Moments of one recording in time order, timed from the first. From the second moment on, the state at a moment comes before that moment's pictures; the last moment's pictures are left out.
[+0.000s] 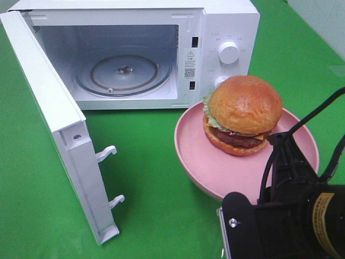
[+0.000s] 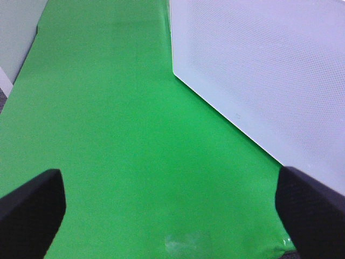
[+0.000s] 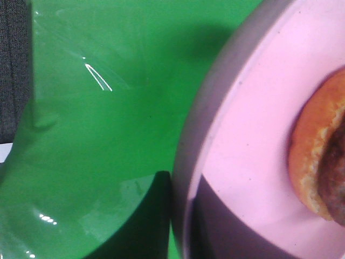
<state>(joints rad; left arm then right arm) 0.00 -0.01 -0.52 -0.09 1.09 0.12 1.26 1.27 -0.49 -0.89 0.72 0.09</state>
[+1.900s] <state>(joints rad) 0.00 -0.01 -0.52 -0.09 1.09 0.12 0.61 1.27 -0.49 0.12 0.23 -1.70</state>
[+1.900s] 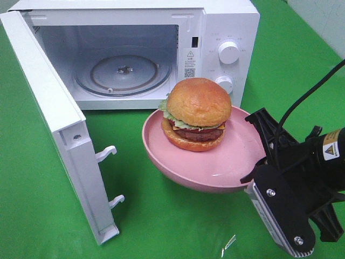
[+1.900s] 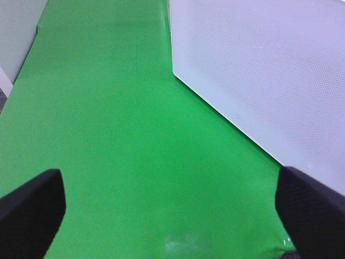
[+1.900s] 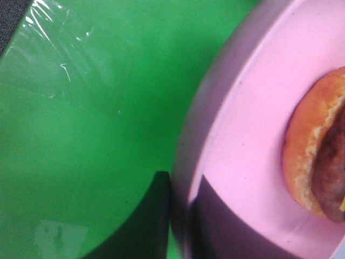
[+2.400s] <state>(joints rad) 0.00 -0.01 -0.52 -0.09 1.09 0.12 0.61 1.27 -0.49 -0.08 0.19 -1.61</state>
